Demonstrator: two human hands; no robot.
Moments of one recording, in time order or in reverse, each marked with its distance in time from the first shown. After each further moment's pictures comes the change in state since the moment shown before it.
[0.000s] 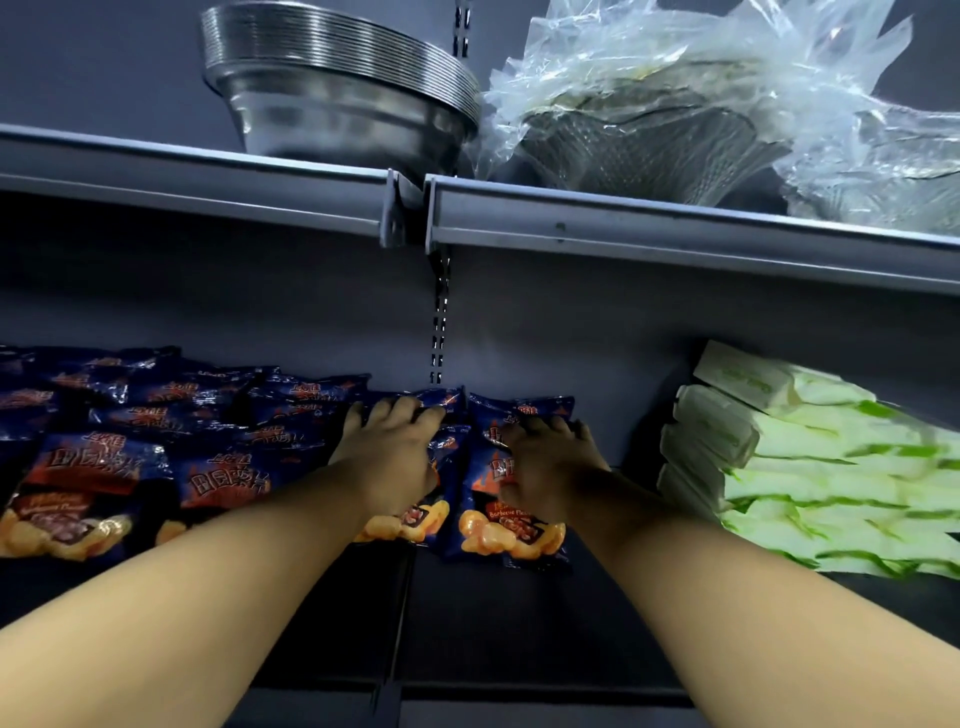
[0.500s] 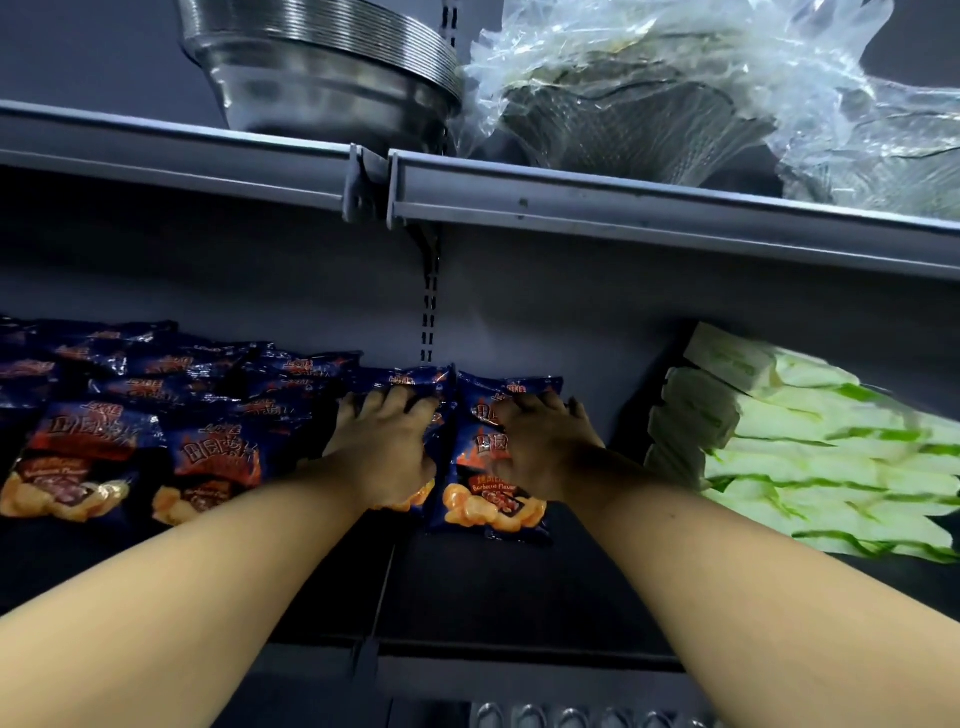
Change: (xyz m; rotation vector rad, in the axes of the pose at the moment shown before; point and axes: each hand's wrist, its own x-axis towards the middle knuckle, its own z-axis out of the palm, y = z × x) left_hand -0.016 0.020 -0.003 0.014 -0.011 -0.045; right_hand -0.019 0.008 -0.014 0.009 -0.003 -0.035
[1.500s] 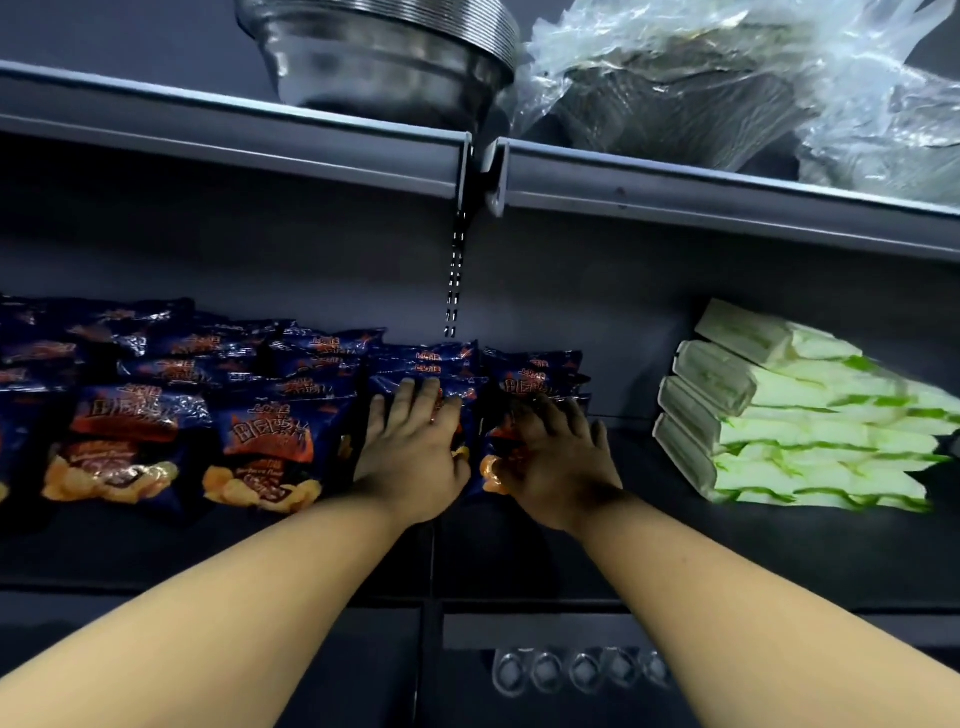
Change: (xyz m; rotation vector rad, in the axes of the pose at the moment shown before) left_hand -0.036 -0.013 0.020 -0.129 0.077 0.023; right_hand -0.031 -0.050 0.034 0.211 0.051 0.190
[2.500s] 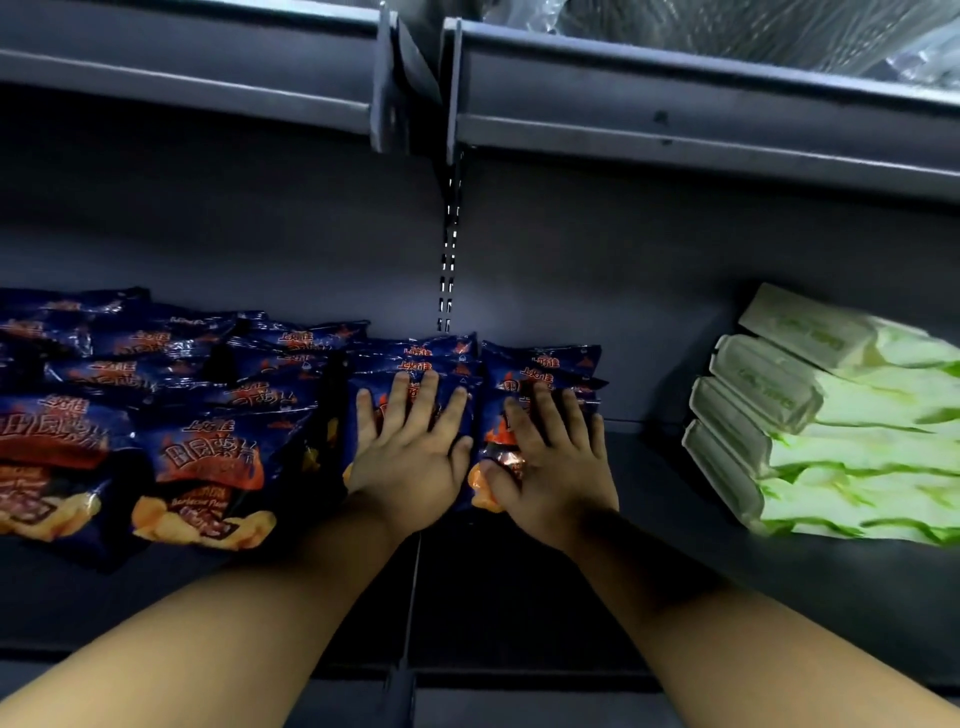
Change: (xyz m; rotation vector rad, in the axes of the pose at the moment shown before) left_hand 0.051 -0.002 0.056 0.087 0.018 -0.058; right_hand 0.056 0.031 0.050 -0.070 0.114 -0.063
